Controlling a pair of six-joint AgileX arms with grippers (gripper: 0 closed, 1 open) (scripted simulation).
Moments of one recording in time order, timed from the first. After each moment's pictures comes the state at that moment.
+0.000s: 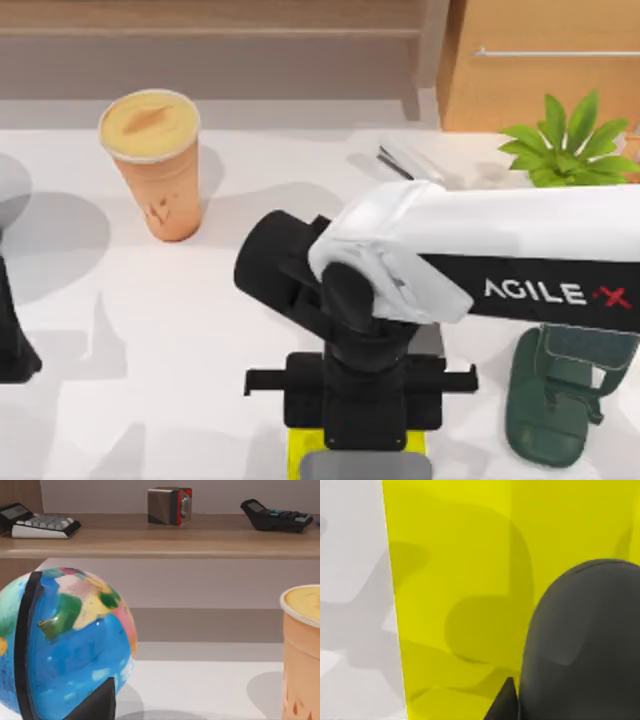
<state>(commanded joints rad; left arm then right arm) 0.00 0.00 0.00 0.00 0.00 0.00 0.97 2.00 1.37 -0.95 -0.01 -2.16</state>
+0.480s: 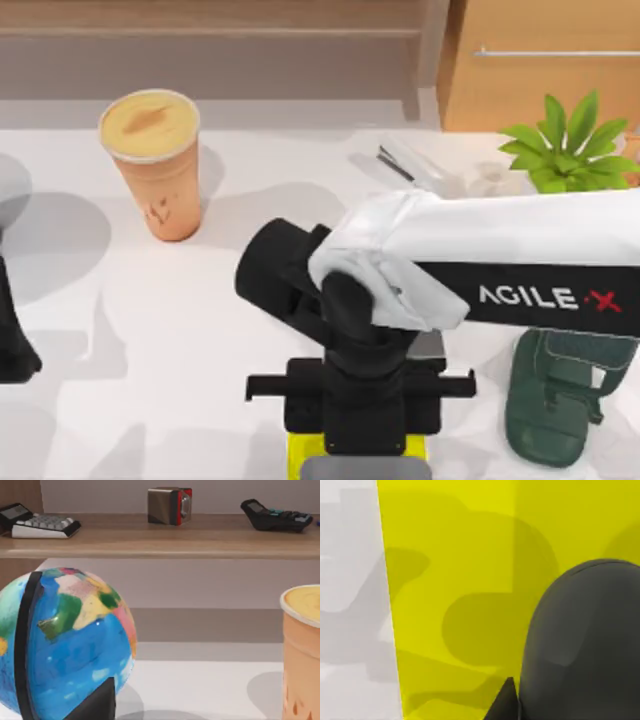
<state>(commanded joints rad) 0.00 0.00 0.00 0.00 0.00 0.00 0.97 2.01 1.35 -0.92 -0.01 -2.15</state>
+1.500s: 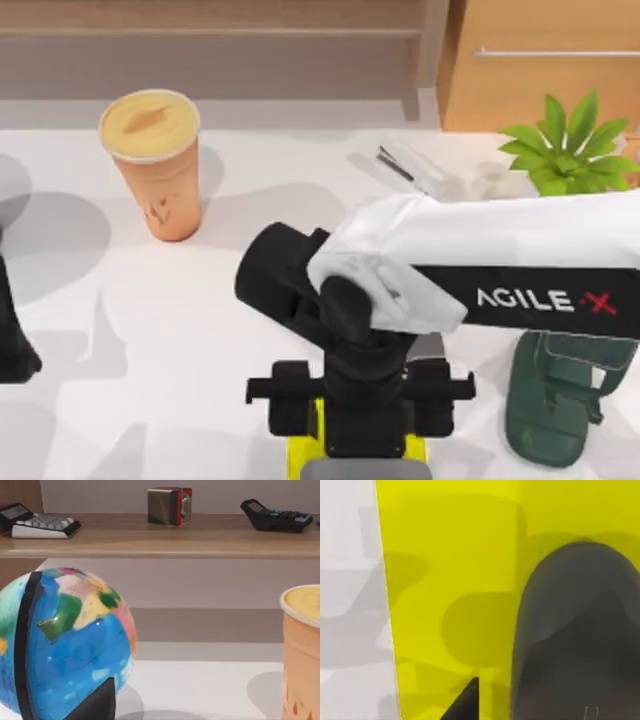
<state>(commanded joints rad) 0.00 0.00 0.00 0.00 0.00 0.00 0.97 2.02 1.35 -0.91 -0.01 -2.15</state>
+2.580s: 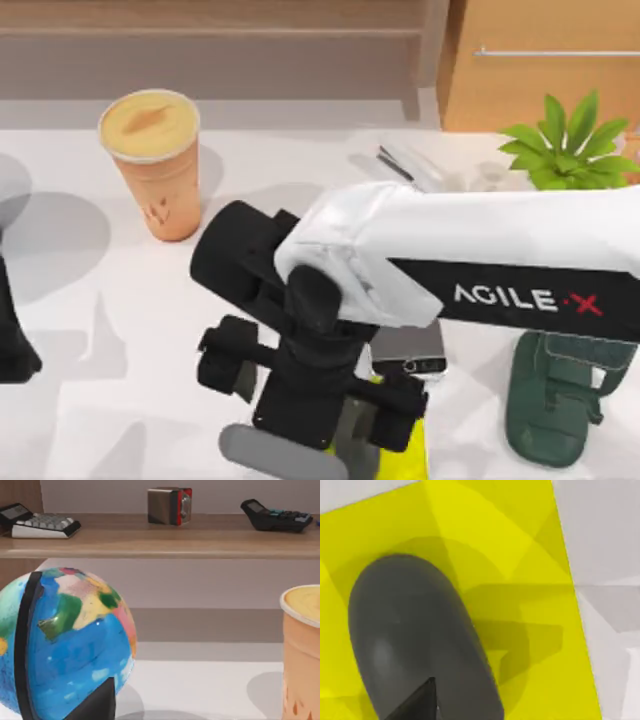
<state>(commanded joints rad) 0.00 0.00 0.00 0.00 0.00 0.00 1.01 2.04 1.46 -0.87 -0.03 -1.82</state>
